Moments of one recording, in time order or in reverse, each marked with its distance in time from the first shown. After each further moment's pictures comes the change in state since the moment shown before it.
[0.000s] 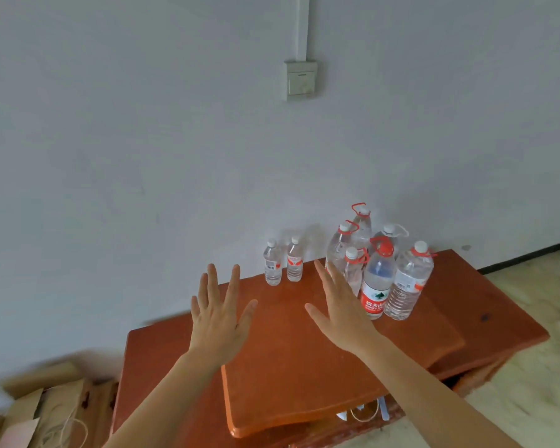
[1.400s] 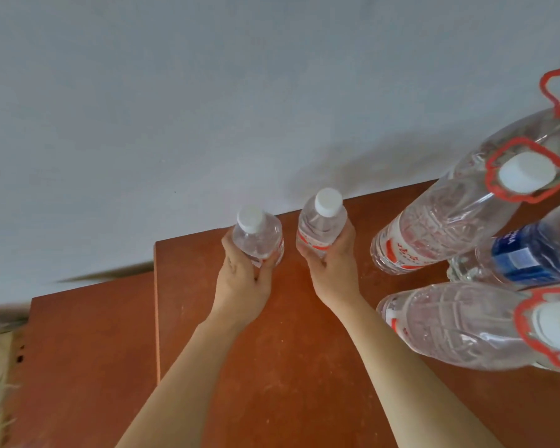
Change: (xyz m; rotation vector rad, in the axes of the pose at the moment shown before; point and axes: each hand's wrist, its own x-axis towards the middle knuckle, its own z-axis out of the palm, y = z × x) left_hand 0.296 -0.067 0.336 -0.494 -0.047 -0.232; right_hand 0.279 0.227 0.310 0.569 0.095 0.314
